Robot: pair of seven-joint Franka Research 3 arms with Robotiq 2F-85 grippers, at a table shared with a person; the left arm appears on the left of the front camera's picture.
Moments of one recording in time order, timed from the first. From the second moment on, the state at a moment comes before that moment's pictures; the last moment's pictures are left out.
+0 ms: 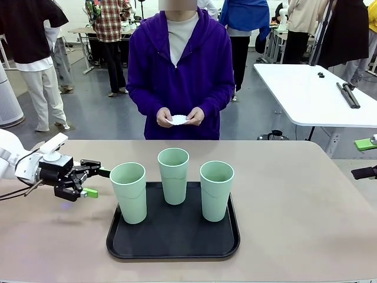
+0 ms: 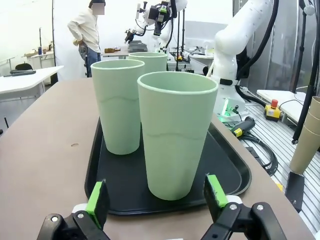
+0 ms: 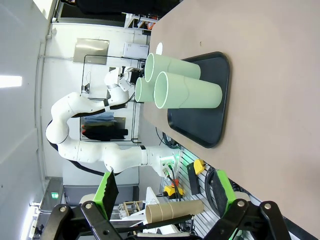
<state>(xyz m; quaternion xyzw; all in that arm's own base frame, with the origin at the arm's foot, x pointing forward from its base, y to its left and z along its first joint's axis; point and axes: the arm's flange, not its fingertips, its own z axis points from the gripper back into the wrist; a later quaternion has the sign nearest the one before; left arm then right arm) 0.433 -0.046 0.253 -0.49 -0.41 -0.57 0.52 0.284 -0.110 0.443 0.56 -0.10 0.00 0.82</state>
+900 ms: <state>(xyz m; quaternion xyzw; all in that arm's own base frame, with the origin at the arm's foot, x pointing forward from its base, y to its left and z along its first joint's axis) 0.440 -0.088 0.229 -0.54 -0.37 -0.54 0.53 0.284 -0.110 0.443 0.56 -0.10 0.00 0.82</state>
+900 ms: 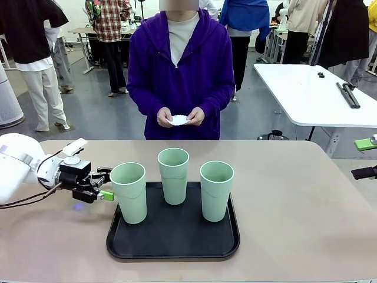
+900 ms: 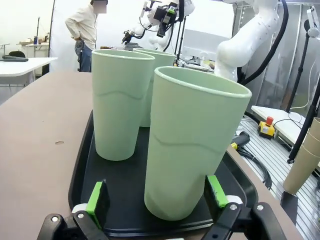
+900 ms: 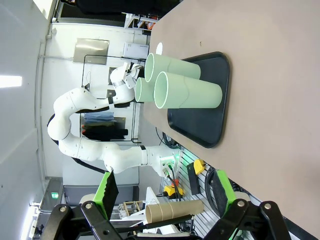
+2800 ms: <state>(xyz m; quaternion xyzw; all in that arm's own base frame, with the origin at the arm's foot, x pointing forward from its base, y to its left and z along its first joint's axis) 0.429 -0.156 0.222 -0.55 -0.31 -0.61 0.47 0.284 -0.110 0.443 0.56 -0.10 0.00 0.82</state>
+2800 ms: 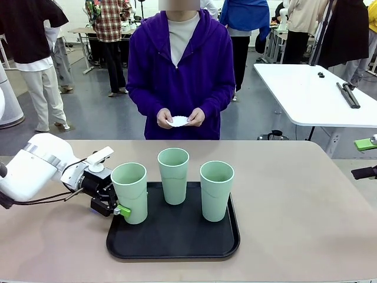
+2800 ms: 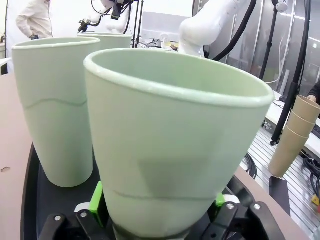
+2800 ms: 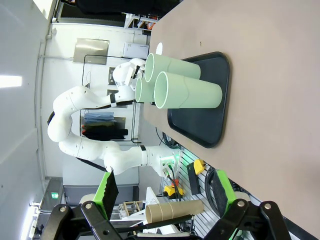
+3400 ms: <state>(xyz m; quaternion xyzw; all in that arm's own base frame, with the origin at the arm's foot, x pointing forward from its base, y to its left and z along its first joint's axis) 0.427 -0.142 0.258 -0.52 -0.35 -0.61 0.48 0.284 -0.110 0.442 0.56 -0.10 0.00 0.82</state>
